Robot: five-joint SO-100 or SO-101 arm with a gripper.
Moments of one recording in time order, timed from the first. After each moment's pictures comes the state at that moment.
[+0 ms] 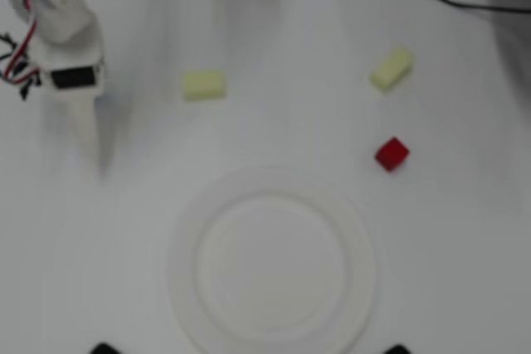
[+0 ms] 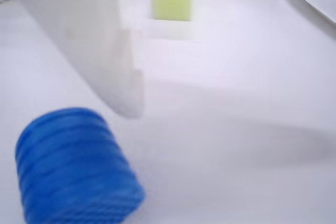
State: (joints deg) arm 34.5 66.5 74.0 72.9 -49.1
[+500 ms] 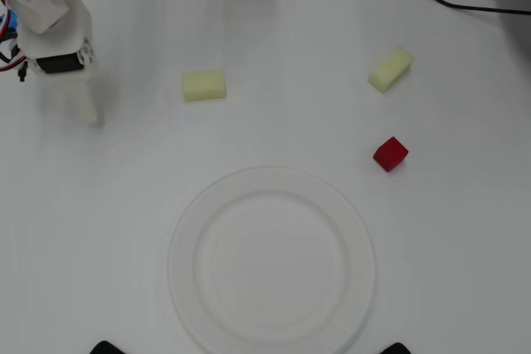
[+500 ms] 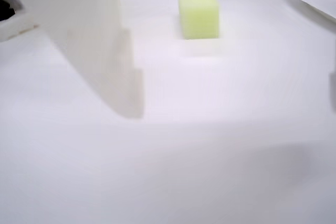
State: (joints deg) arm 37.9 60.5 64.6 87.5 -46.3
